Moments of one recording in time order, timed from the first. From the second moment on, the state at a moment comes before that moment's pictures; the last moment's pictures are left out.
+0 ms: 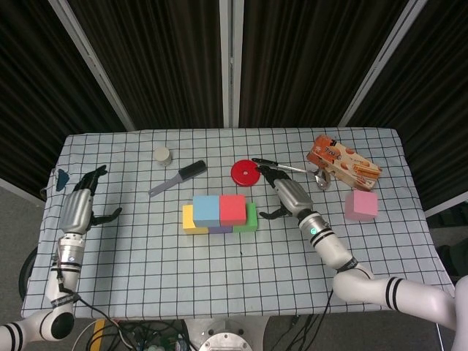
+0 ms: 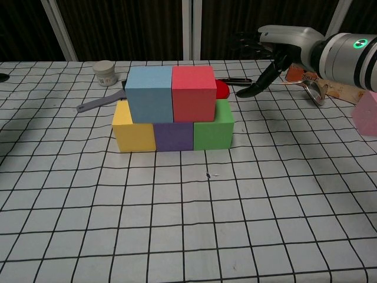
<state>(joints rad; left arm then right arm) -0.41 -1.39 -0.21 -1.56 1.15 1.29 -0.05 0.85 -1.45 0.26 -1.55 -0.93 0.81 0.01</state>
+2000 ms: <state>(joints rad) -0.34 -1.37 -0.24 -1.52 1.17 1.25 -0.14 0.88 -1.44 0.29 -1.60 -0.86 0.82 -0.09</state>
